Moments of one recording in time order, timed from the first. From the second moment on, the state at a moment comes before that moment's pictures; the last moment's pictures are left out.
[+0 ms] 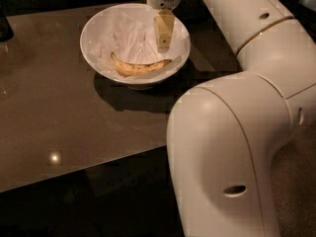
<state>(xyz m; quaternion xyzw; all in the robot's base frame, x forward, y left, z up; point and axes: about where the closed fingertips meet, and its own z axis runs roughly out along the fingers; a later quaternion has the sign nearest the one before) 0.718 -0.014 0.948 -0.75 0.64 -0.04 0.16</state>
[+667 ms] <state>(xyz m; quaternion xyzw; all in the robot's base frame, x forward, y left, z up) 0.699 -0.006 0.920 -0.76 0.63 0.01 0.15</state>
